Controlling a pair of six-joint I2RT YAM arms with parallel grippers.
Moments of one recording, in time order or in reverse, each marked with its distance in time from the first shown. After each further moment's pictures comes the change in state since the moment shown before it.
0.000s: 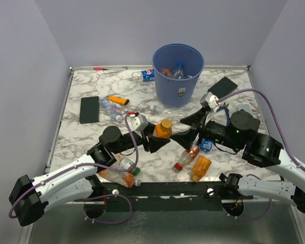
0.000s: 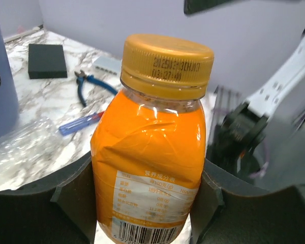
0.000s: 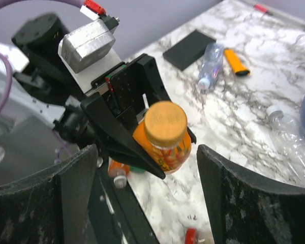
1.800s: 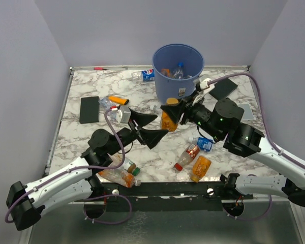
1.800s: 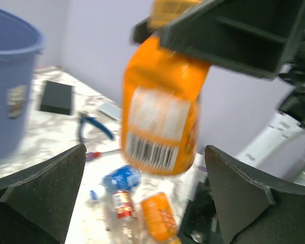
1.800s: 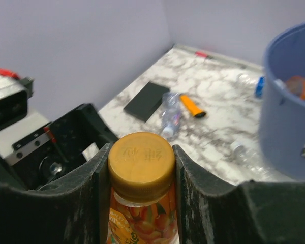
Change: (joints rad) left arm -0.002 -0.054 -0.034 0.241 -0.163 -0.316; right arm 0.006 0.159 0.016 0.288 0.251 0.063
